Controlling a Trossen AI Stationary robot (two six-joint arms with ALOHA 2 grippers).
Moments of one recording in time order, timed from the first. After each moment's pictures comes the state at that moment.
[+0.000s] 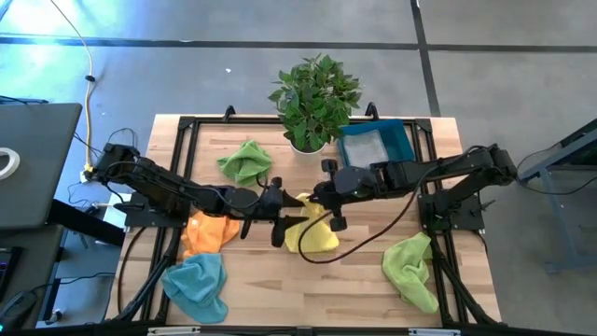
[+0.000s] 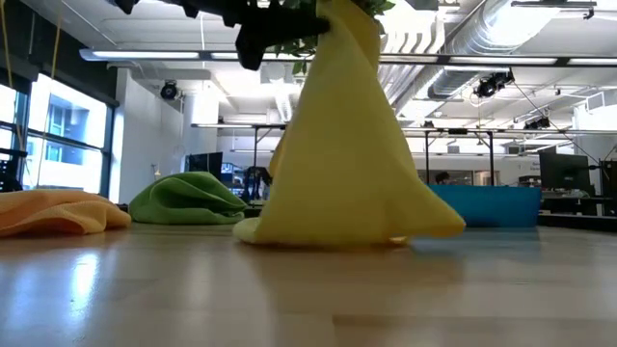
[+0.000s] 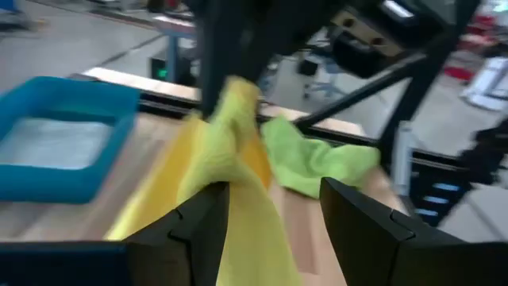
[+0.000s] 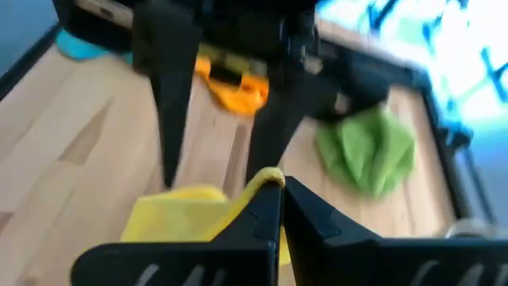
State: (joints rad) left arm -0.13 1.48 0.81 0.46 -0.29 -0.25; right arm 0.15 1.49 1.34 -0.48 0.16 -0.21
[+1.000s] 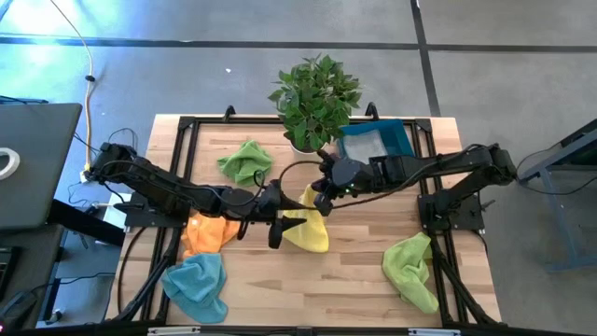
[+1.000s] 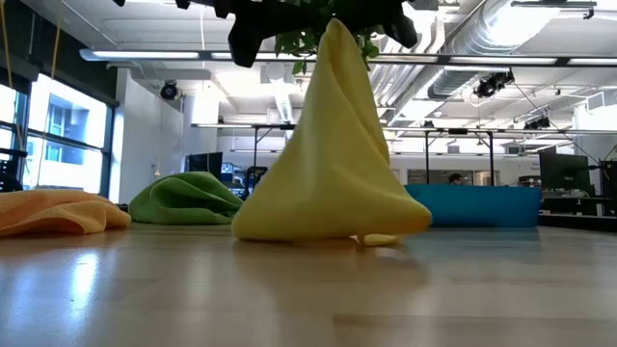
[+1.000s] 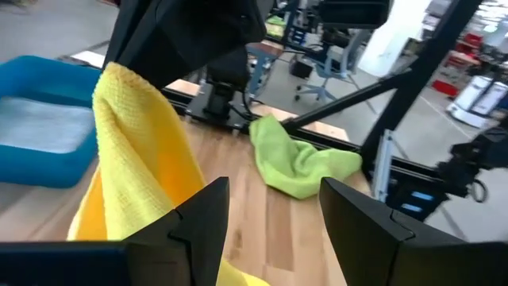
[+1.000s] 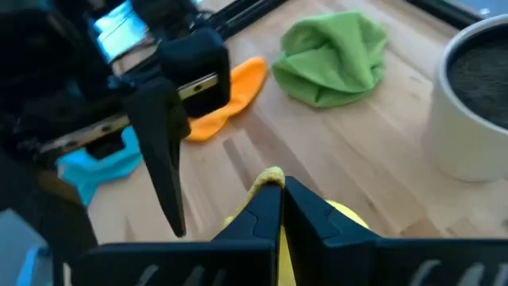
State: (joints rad) left arm -0.14 1.45 0.81 0.43 -0.28 -0.34; right arm 0.10 1.49 1.34 -0.53 0.25 0.60
